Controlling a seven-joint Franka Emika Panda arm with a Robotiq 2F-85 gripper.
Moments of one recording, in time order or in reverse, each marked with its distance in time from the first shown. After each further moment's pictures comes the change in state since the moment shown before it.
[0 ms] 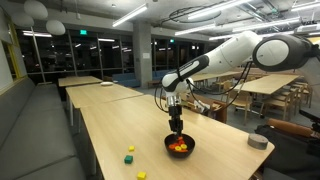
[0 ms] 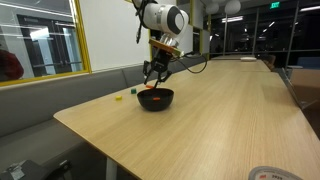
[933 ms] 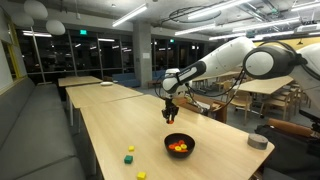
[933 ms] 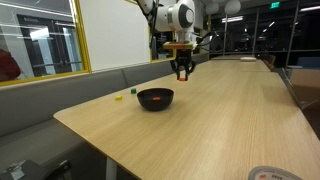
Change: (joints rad) arm 0.035 0.083 -0.101 0.157 -0.200 0.386 0.362
